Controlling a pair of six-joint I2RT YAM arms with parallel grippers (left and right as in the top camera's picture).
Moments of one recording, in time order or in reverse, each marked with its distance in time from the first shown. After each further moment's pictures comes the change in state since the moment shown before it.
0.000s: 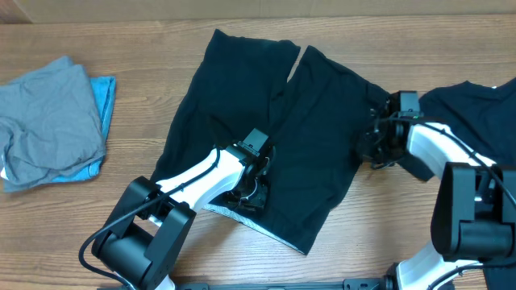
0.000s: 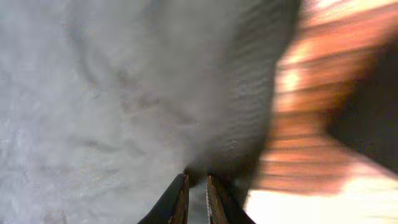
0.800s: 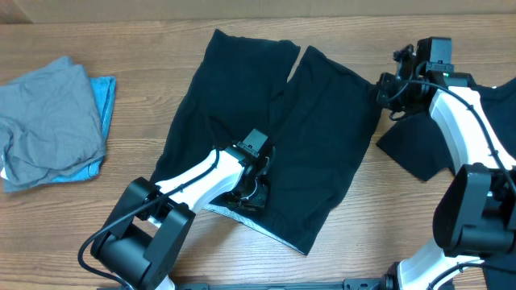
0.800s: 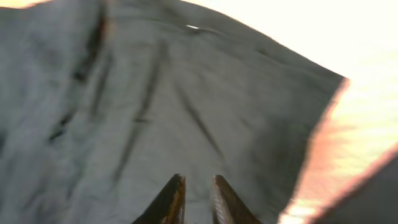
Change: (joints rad) left arm 0.000 -0.005 -0.010 0.020 0.007 -0.019; right arm -0.034 0.019 0.385 -0.068 -0.061 -0.116
